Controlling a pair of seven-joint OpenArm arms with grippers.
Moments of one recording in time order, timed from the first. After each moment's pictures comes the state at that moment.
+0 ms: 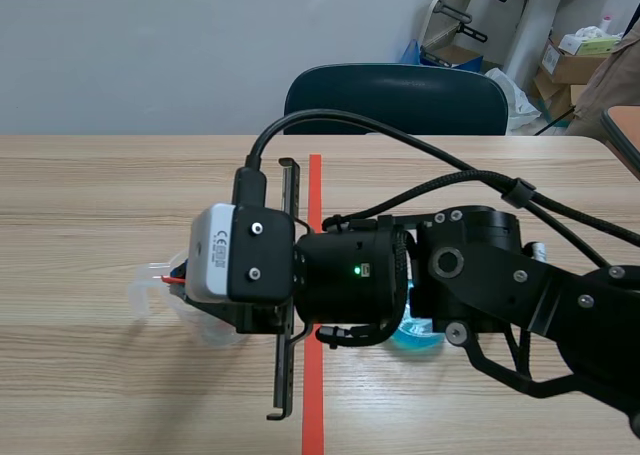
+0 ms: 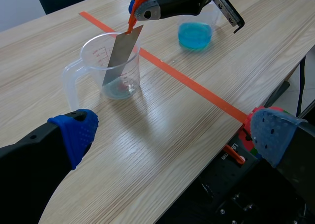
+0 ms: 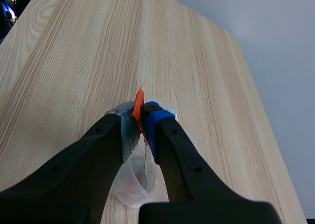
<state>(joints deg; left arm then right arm) 73.1 -32.4 -18.6 102.5 4.4 -30.0 -53.4 15.0 26.2 -55.2 88.9 -15.8 25.7 23.1</state>
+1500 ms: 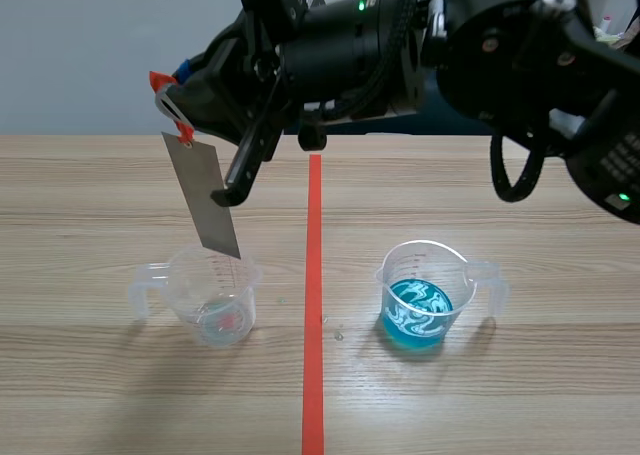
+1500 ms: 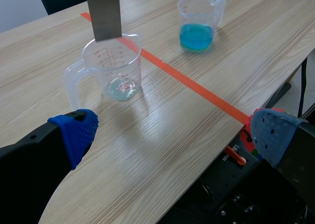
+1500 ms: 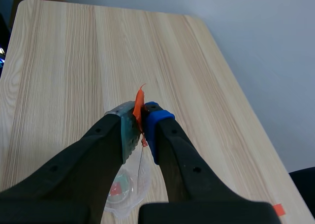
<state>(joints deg) 73.1 -32.4 -18.6 102.5 4.0 -30.0 -53.4 29.1 26.8 -46.7 105.3 30.5 28.8 -20.4</state>
